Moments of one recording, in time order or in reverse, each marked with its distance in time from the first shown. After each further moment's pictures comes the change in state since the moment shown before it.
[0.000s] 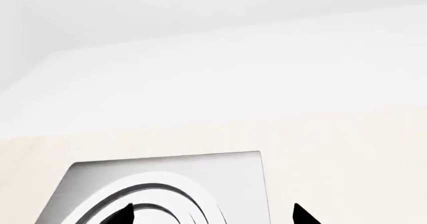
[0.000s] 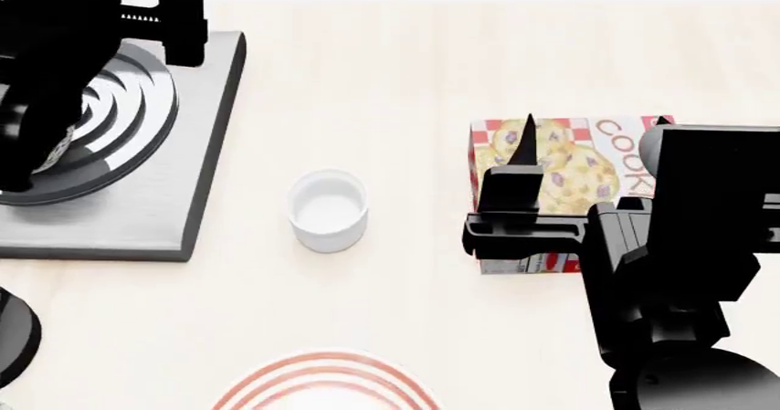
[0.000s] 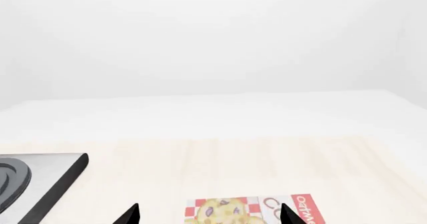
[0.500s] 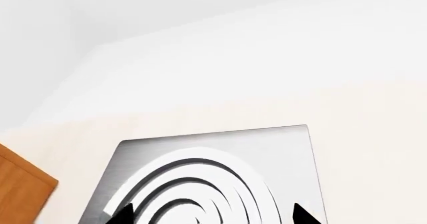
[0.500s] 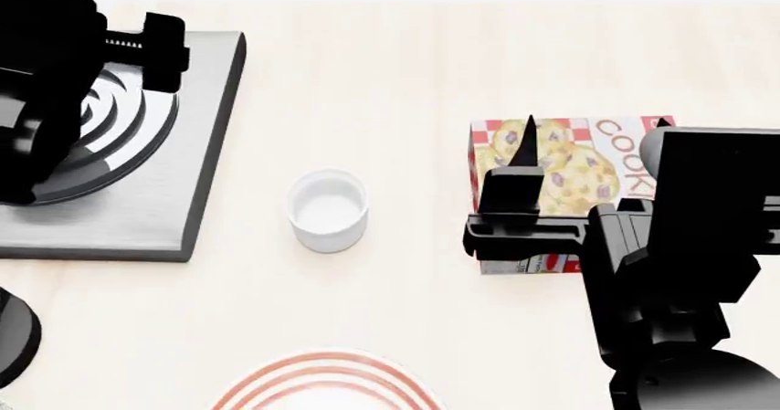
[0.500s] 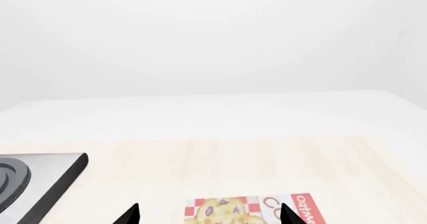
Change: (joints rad) left arm 0.011 0.002 0.053 -0.016 0.042 -0.055 -0.105; right arm -0.006 0.007 -0.004 0.006 0.009 -0.015 0.006
